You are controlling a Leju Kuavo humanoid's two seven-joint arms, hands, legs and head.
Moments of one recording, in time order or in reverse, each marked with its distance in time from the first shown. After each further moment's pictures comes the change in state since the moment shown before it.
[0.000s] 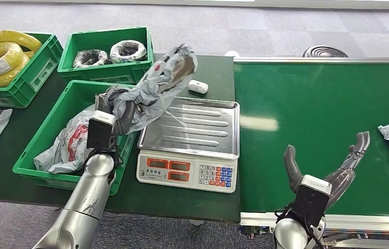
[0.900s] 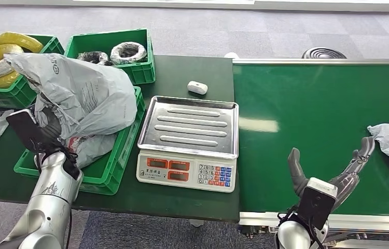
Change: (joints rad) left arm -0.129 0.127 0.450 0.362 0.289 0.230 -0.040; right arm 0.014 0.000 -0.019 -0.007 -0.025 0.000 -0.002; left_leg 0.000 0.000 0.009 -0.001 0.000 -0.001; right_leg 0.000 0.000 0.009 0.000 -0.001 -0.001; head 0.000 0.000
